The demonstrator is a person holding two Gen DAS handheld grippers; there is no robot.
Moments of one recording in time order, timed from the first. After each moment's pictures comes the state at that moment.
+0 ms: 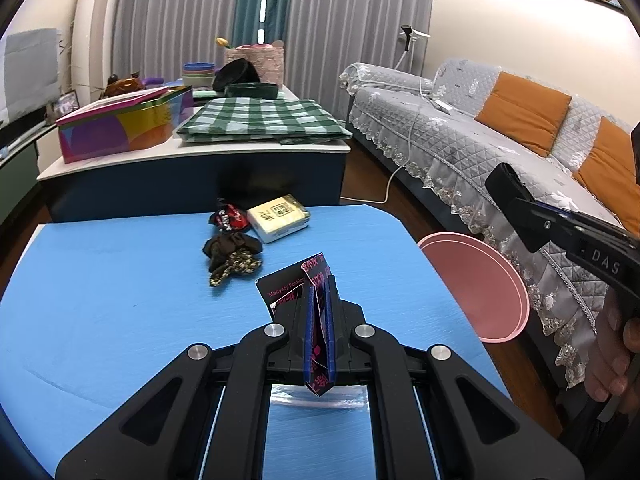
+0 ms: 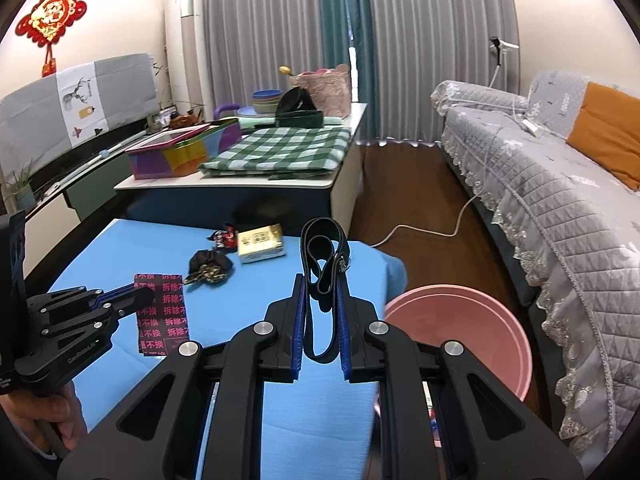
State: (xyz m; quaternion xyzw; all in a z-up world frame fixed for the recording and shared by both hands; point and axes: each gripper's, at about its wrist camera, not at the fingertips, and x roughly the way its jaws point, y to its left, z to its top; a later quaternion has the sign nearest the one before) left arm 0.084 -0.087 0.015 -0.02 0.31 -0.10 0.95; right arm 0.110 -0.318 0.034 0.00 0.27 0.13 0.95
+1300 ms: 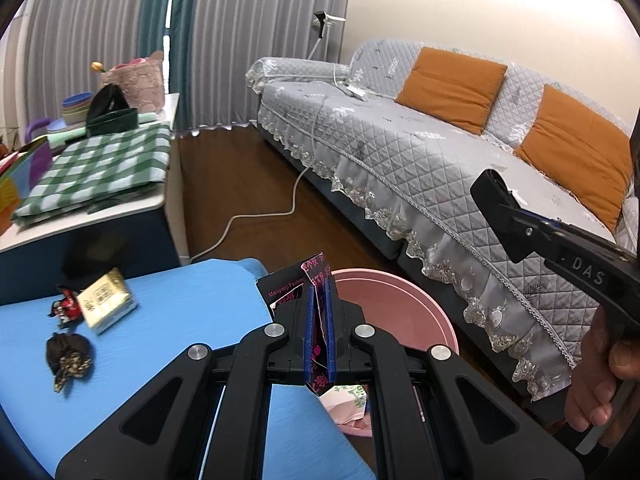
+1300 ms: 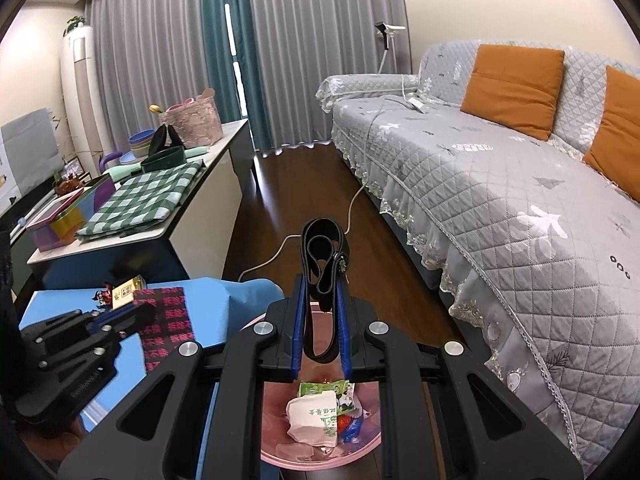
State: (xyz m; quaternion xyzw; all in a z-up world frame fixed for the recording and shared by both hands) left arm 0.169 -0.260 0.030 0.01 0.31 -0.23 0.92; right arm 0.143 -0.464 0.048 0.07 0.27 -0.03 0.96
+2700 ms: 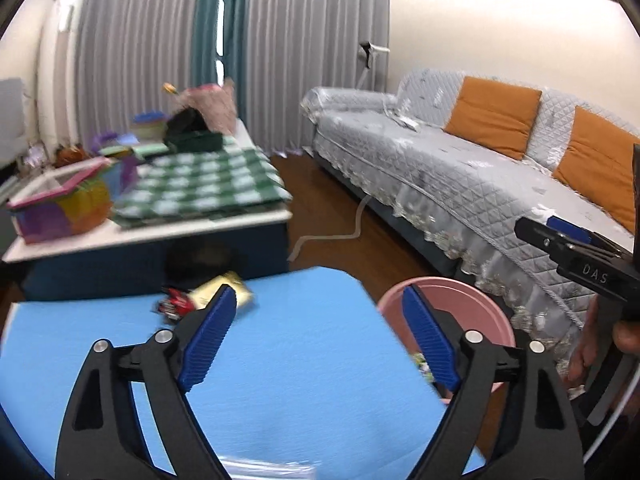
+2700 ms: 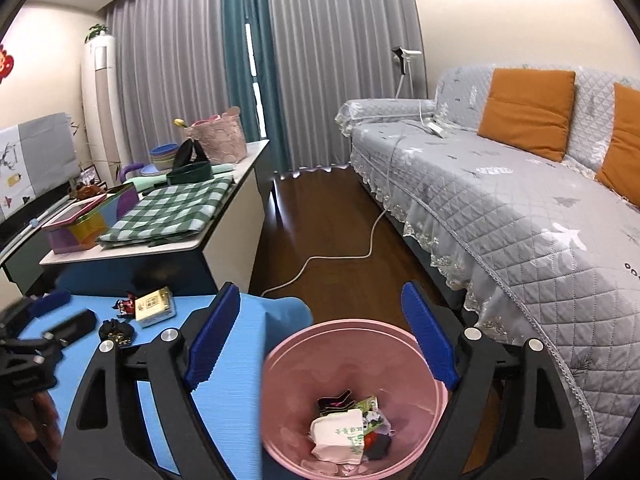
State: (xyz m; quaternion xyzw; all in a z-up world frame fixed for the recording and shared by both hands) left arm 0.127 -0.143 0.059 0.02 0.25 -0.13 0.96; right arm 0.131 -0.405 0.049 0.05 0.22 0.00 0.97
